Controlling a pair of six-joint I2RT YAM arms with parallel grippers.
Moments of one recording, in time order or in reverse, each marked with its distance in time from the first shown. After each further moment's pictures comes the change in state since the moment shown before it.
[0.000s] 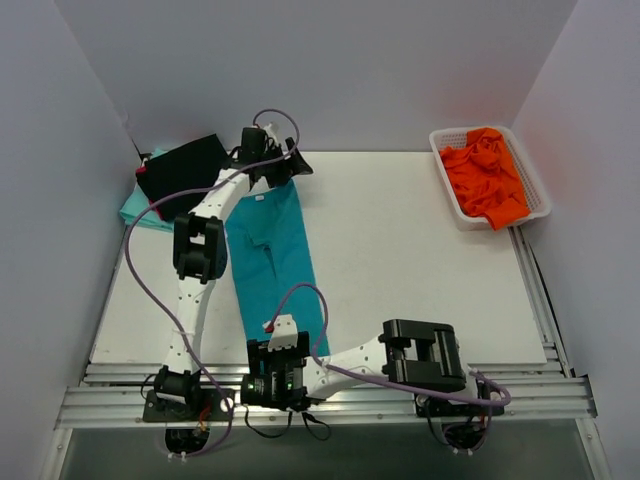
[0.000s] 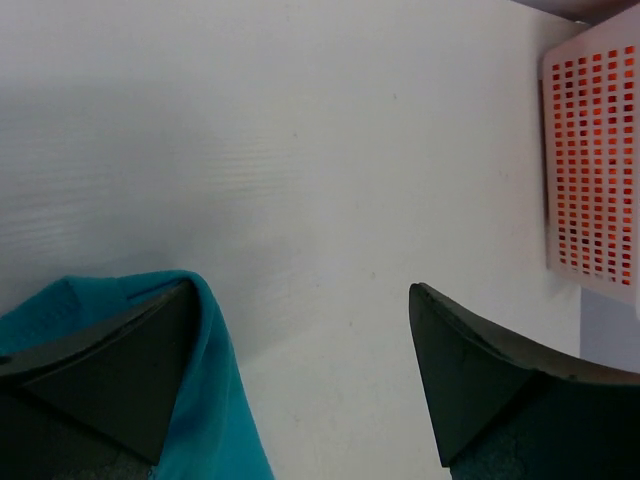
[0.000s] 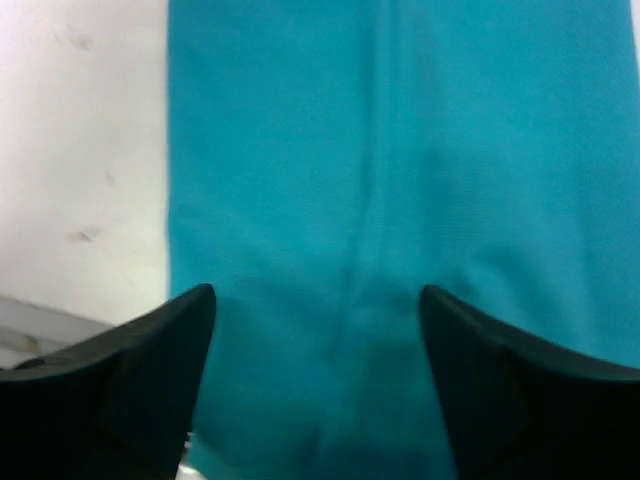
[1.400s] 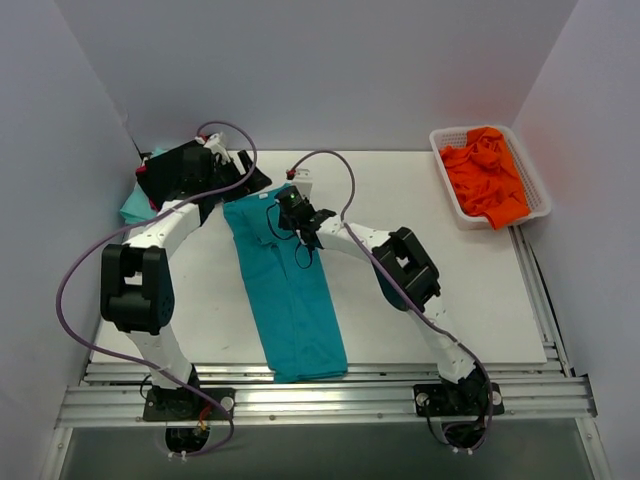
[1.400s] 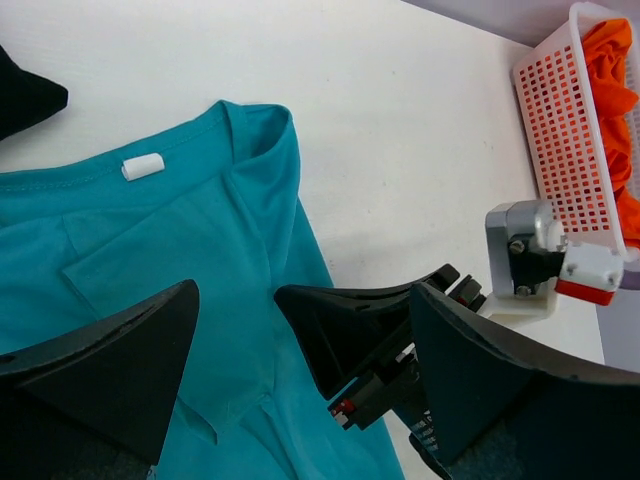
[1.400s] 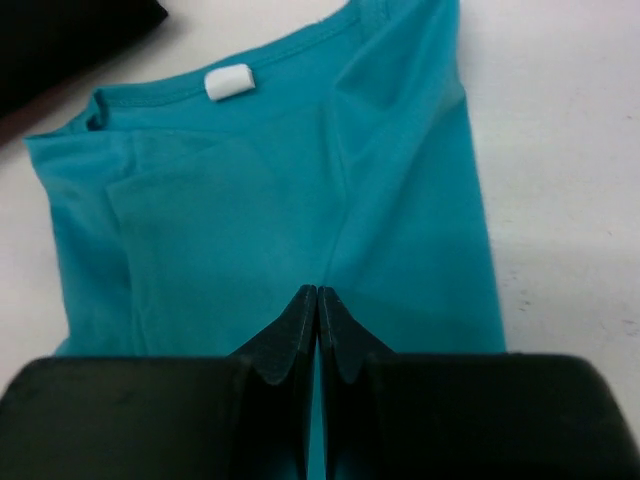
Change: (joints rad) left arm 0.132 -0.811 -1.030 0.369 -0.029 0.093; right arm -0.813 0.335 0.623 0.178 -0.611 -0.697
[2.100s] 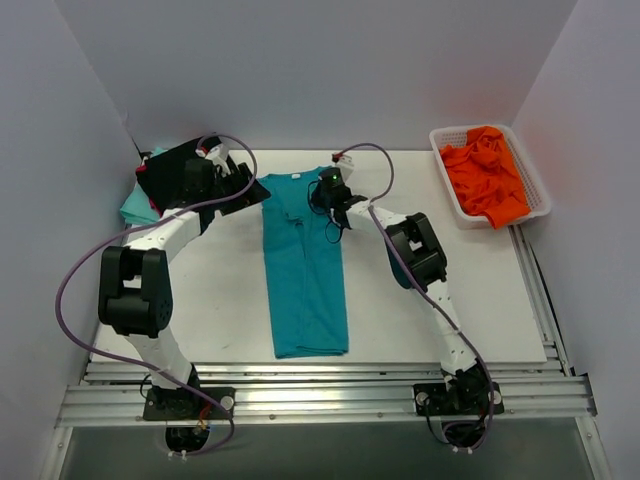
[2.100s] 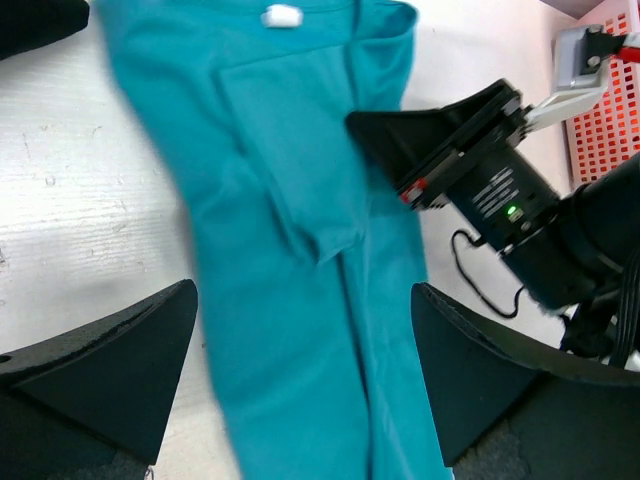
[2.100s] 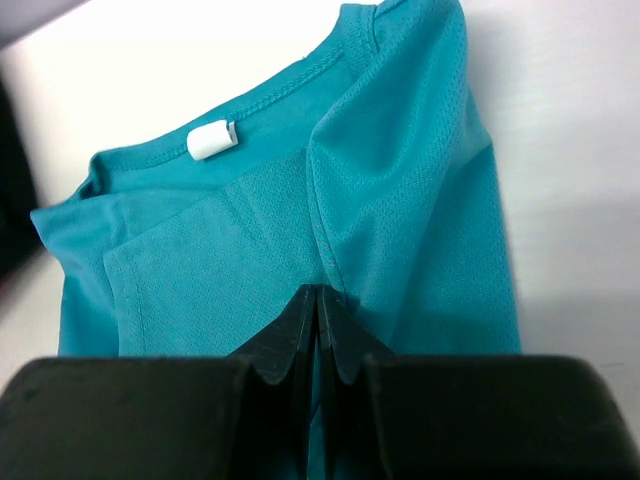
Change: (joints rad) left arm 0.000 -0.026 -0.116 0.022 -0.024 0.001; right arm -0.222 0.167 0.093 0.178 -0.175 0.104
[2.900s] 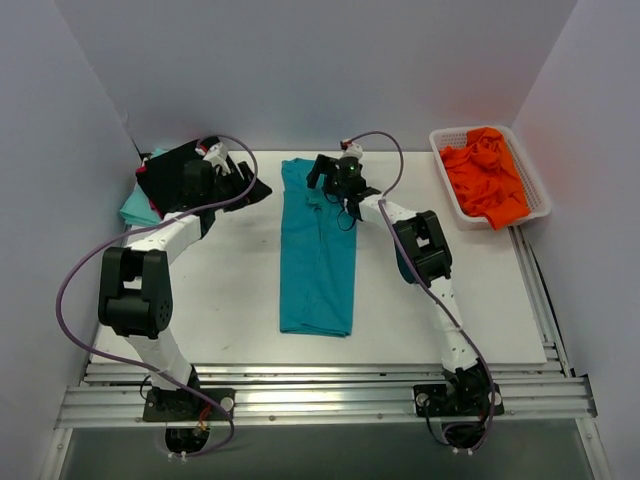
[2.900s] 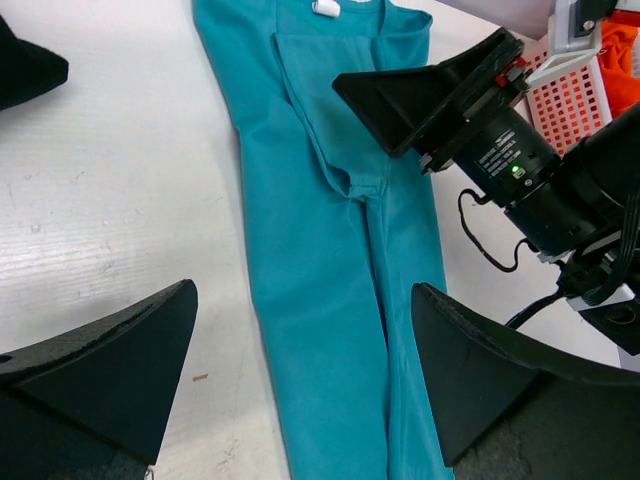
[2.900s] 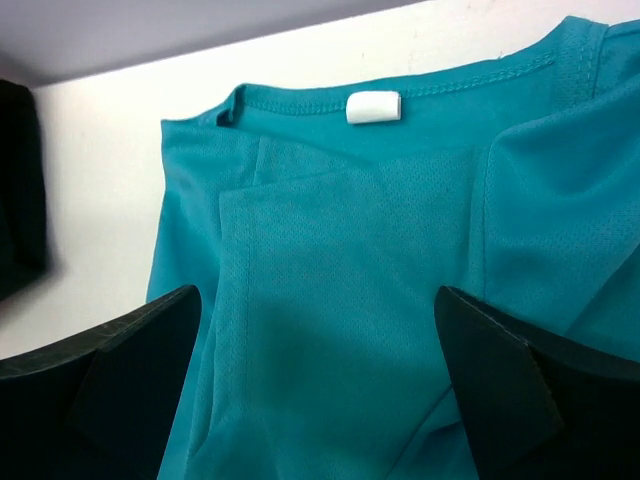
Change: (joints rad) left arm 0.000 -0.003 -0.034 0.124 0.022 -0.003; right arm -0.111 0.047 0.084 0.099 -0.154 -0.141
